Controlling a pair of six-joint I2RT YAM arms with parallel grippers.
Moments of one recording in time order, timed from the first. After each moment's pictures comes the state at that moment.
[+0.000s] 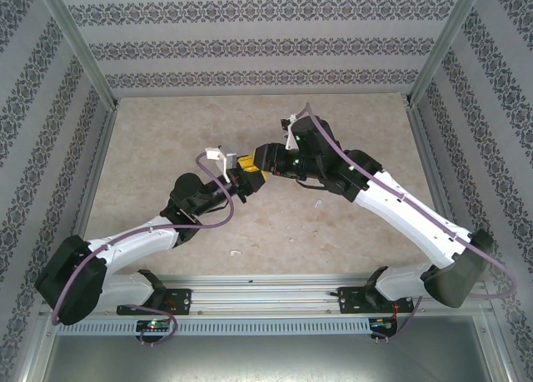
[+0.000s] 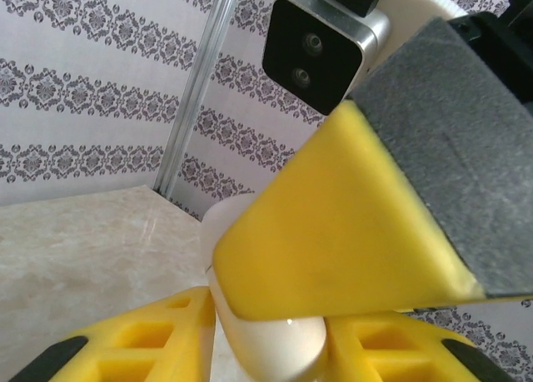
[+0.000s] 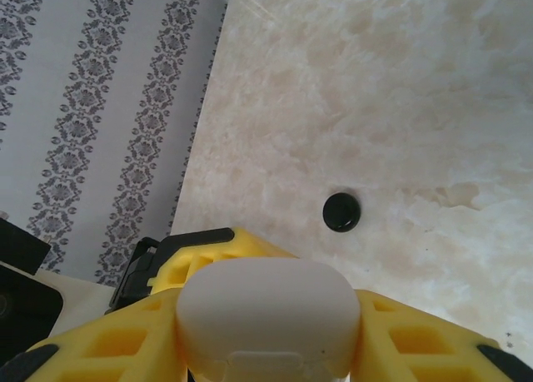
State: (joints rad) left arm -0.66 1.23 0.58 0.84 0.30 -0.43; right arm 0.77 1.34 1.39 -0.61 -0.19 0.85
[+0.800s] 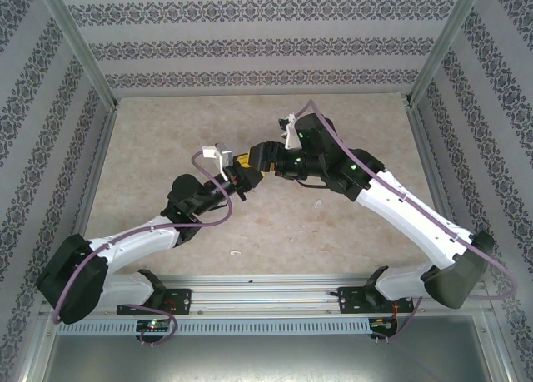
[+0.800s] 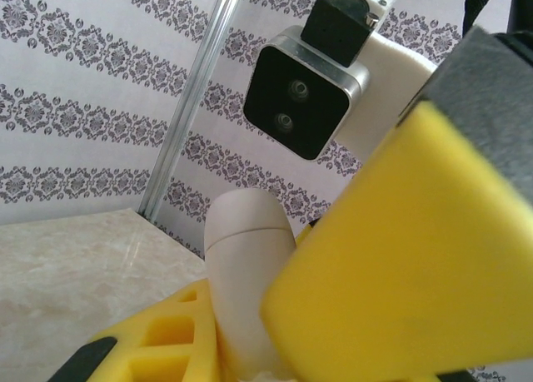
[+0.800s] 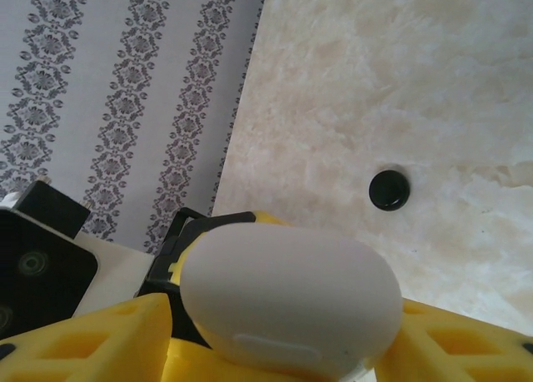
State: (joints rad) left arm -0.66 1.24 0.58 0.92 0.29 -0.50; right arm 0.75 1.33 1.38 -0.58 -0.33 0.88
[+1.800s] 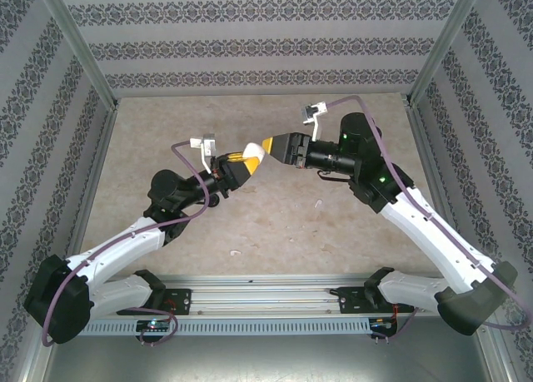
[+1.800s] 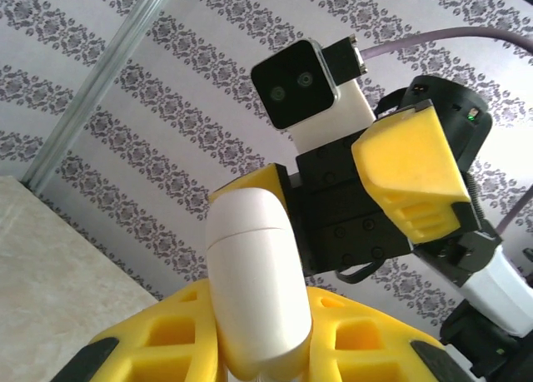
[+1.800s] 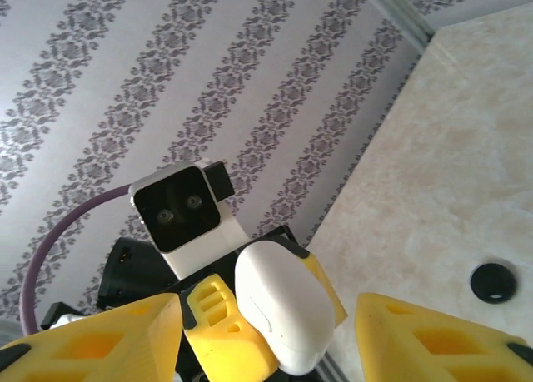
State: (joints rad) left arm -0.57 1.10 0.63 0.83 0.53 -0.84; right arm 0.60 1.16 1.21 -0.20 -0.62 0.84
